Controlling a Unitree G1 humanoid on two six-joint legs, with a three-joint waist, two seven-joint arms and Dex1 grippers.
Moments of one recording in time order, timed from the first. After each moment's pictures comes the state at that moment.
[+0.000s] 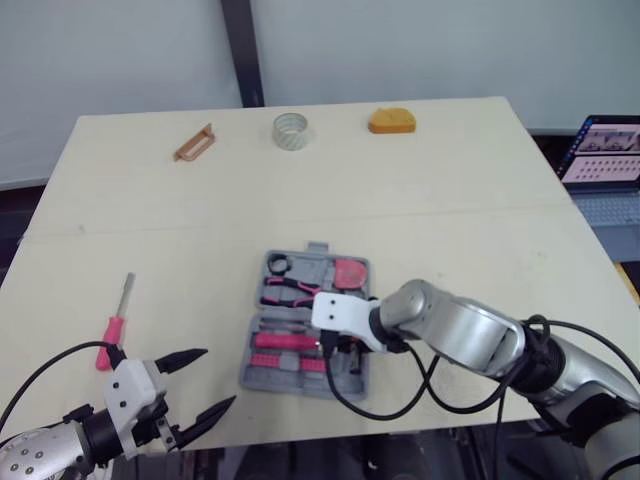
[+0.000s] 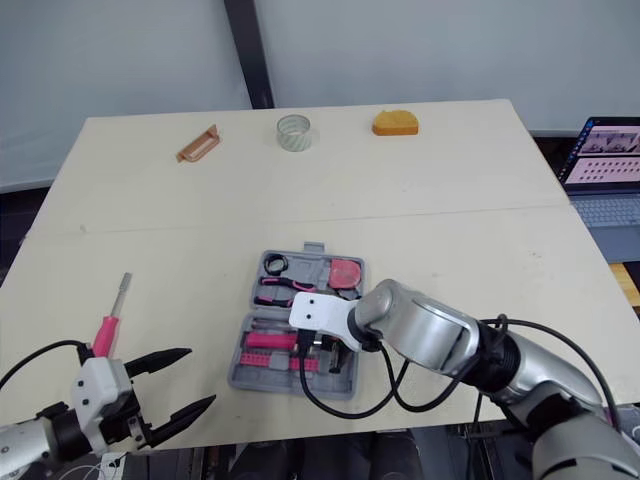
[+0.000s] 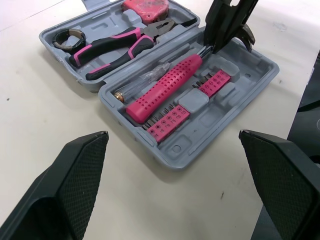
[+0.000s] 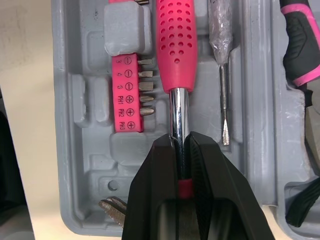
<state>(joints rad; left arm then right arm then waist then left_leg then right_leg) 0.64 0.61 0.40 -0.62 -0.41 0.17 -0.84 -0.84 -0.61 0.82 -0.50 0.29 1.29 0.72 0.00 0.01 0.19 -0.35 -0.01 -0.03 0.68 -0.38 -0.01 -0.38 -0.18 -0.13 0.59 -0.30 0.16</state>
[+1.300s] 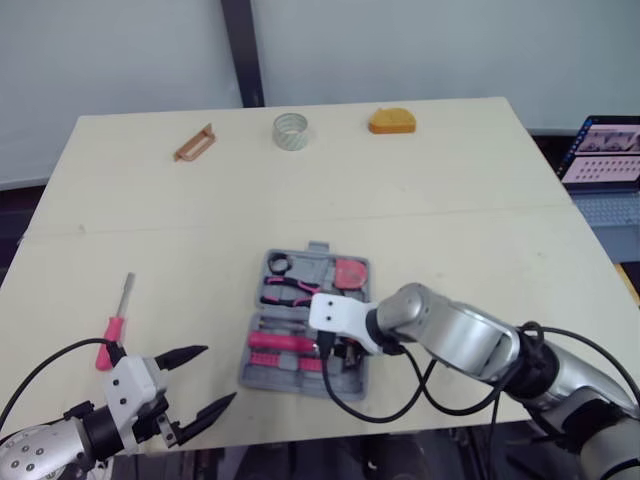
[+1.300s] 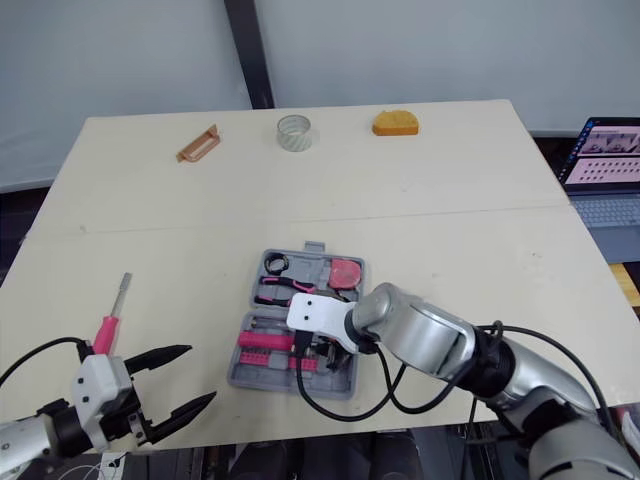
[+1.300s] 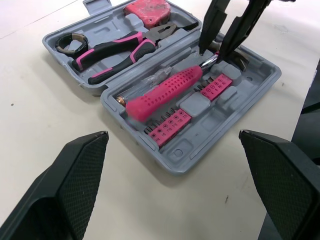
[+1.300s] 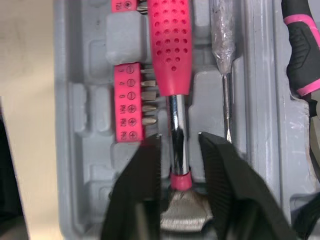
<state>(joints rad) 0.62 0.61 0.40 -0.61 -0.41 0.17 -0.84 -0.80 -0.61 0.80 -0.52 0.28 1.28 0.73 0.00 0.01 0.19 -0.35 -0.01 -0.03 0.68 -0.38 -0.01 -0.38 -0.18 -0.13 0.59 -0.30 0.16</state>
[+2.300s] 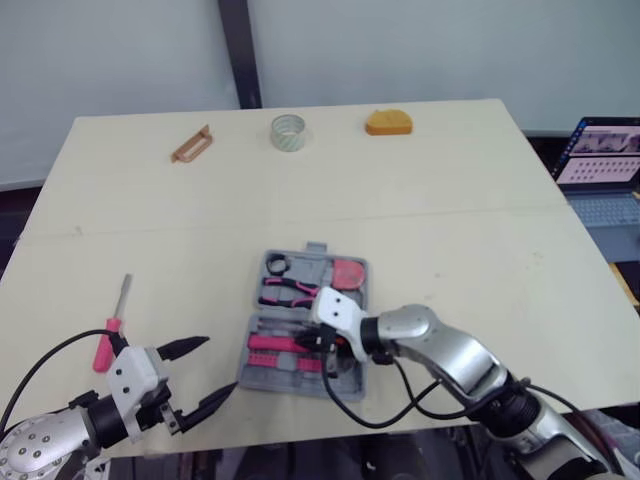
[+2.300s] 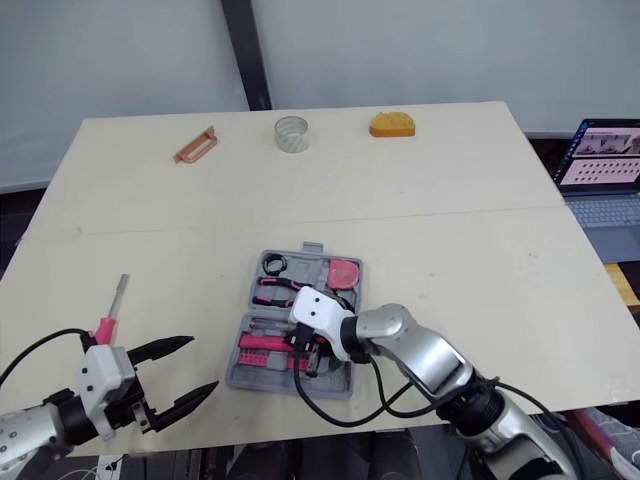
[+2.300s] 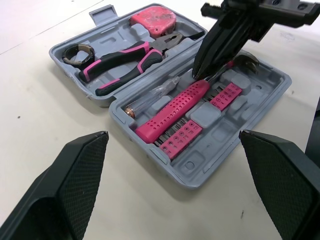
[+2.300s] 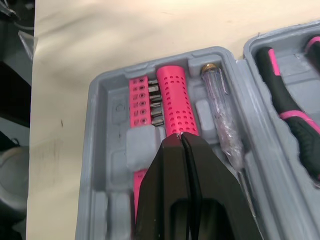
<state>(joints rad) 0.56 0.61 0.38 -0.57 -0.41 0.17 -0.84 -0.46 -0.42 0.58 -0.29 0.27 0.74 0.73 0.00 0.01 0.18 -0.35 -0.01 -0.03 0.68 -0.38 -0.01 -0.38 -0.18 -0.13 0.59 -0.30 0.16</state>
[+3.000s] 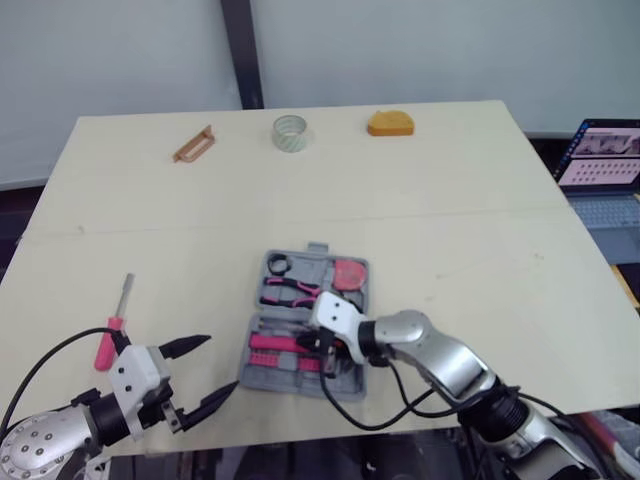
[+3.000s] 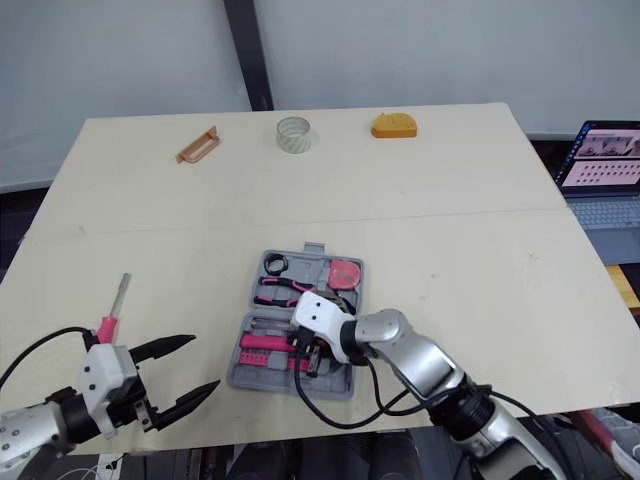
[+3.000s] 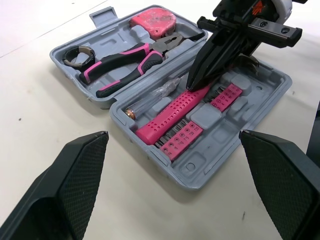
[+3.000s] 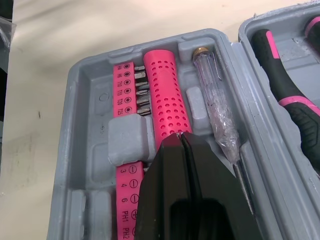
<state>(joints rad) 0.54 0.61 0.37 -0.57 -0.40 0.17 -0.84 -0.42 -0.40 0.59 -0.22 0.16 0.64 0.75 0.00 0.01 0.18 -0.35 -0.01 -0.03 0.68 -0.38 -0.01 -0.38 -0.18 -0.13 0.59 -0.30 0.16</state>
